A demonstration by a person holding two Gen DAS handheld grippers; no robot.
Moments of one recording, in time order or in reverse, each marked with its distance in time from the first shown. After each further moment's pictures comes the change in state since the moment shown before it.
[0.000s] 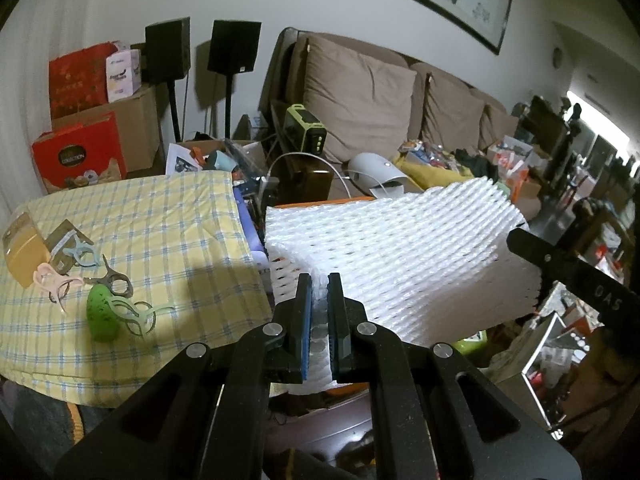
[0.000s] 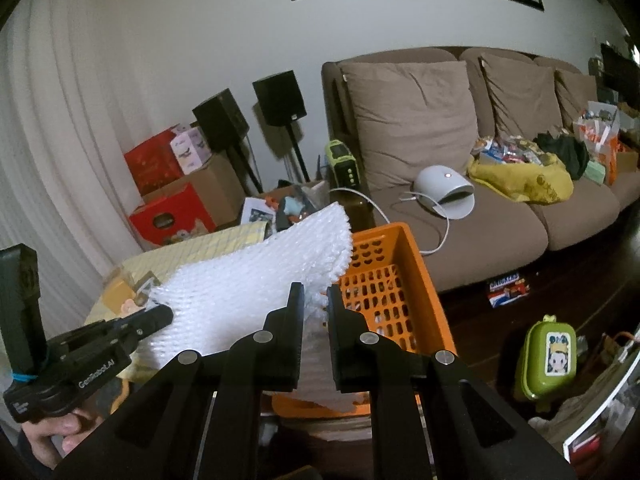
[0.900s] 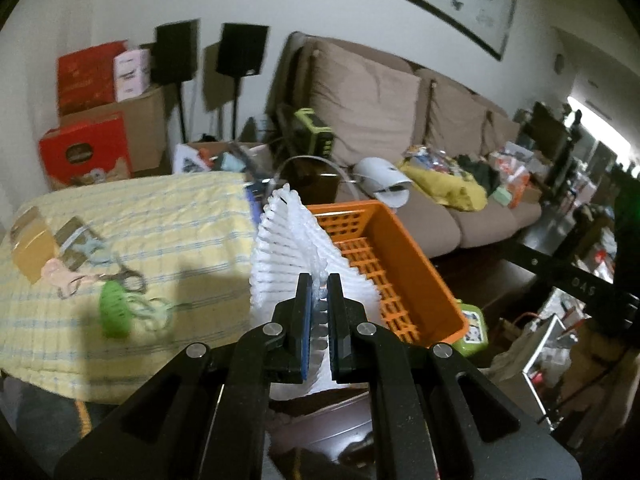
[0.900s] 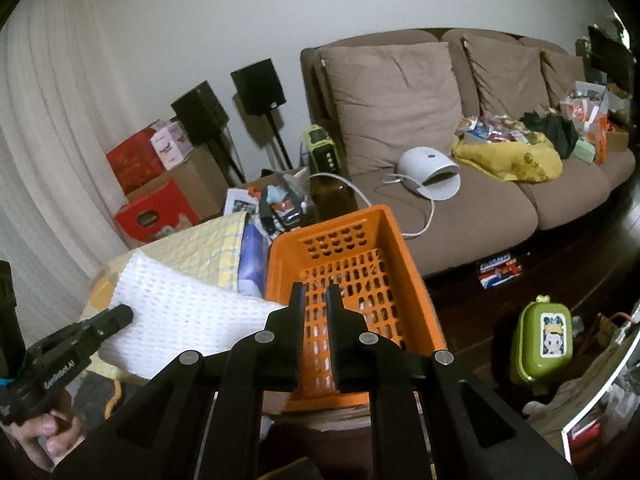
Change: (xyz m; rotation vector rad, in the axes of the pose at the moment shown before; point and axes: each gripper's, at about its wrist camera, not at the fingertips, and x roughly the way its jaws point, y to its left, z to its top) left arm -0.015 0.028 -0.008 -0.031 -0.017 0.009; right arm 0.011 -0.022 -0.003 0.052 0.060 -0.029
